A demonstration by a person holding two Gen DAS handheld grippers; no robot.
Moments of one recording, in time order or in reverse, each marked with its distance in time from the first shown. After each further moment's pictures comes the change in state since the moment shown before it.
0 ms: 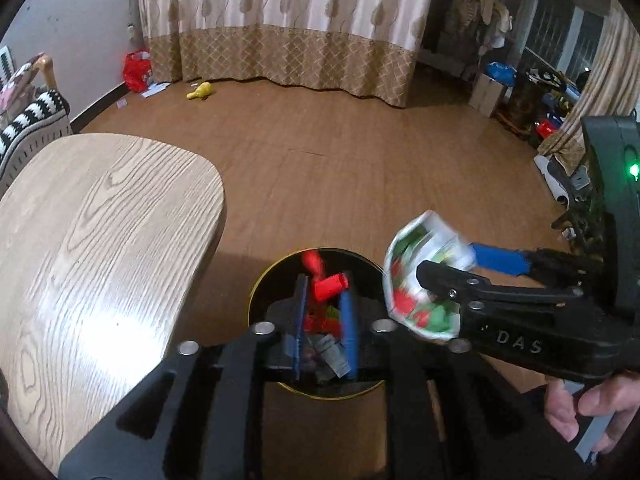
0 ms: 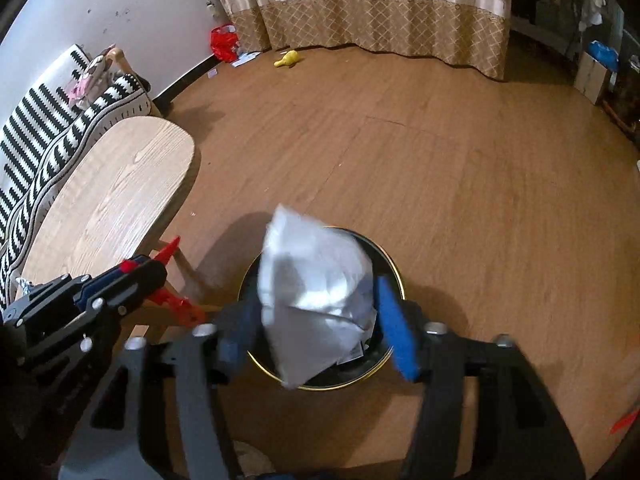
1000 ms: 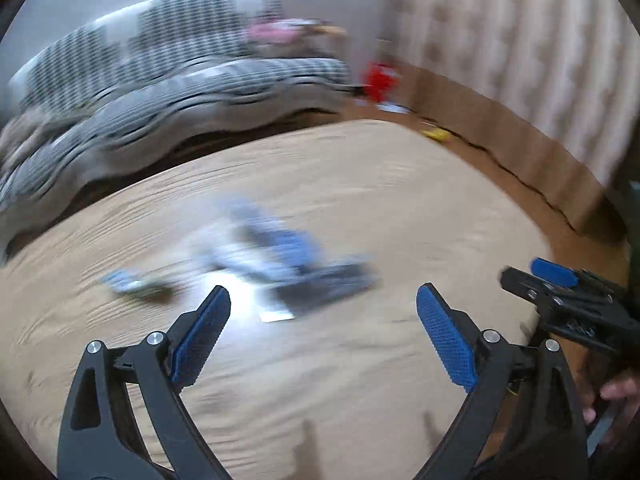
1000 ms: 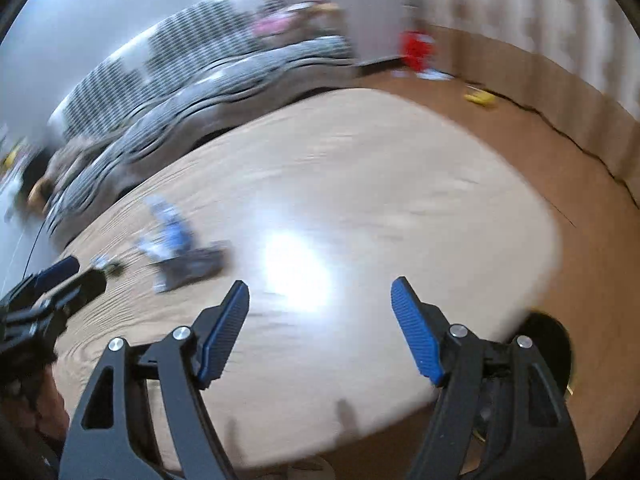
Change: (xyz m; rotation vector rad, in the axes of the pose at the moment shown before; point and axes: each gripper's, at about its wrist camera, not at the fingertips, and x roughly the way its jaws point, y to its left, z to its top) left arm -0.266 0.255 -0.160 -0.607 -0.157 0.589; right arm -0.024 0.355 -0.049 -0.562 -0.002 0.422
